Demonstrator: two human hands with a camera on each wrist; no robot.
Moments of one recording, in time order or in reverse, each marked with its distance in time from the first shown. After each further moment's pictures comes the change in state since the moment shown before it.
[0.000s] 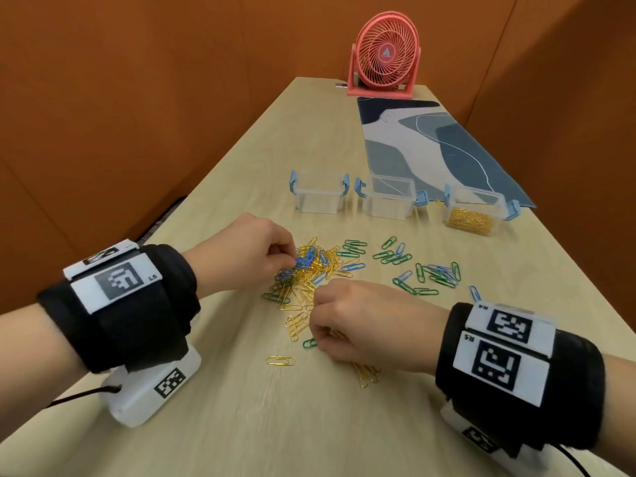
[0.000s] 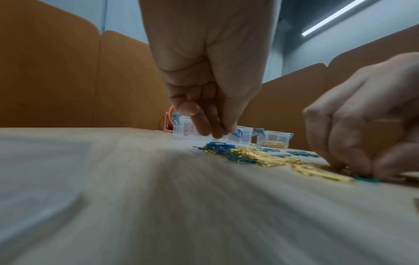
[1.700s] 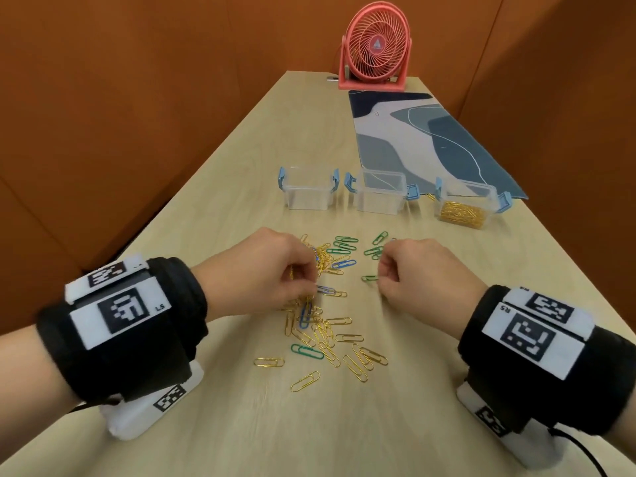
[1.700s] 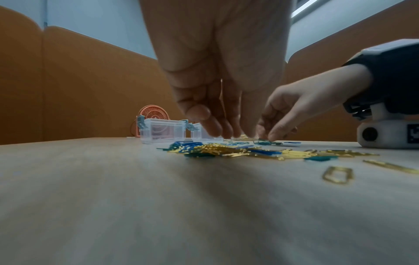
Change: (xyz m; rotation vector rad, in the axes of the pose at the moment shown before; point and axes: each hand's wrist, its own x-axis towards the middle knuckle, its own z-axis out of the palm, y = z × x) left_hand -0.008 0.025 0.010 -0.001 -0.086 0.210; right_hand -0.020 0.048 -0.005 0.142 0.209 0.713
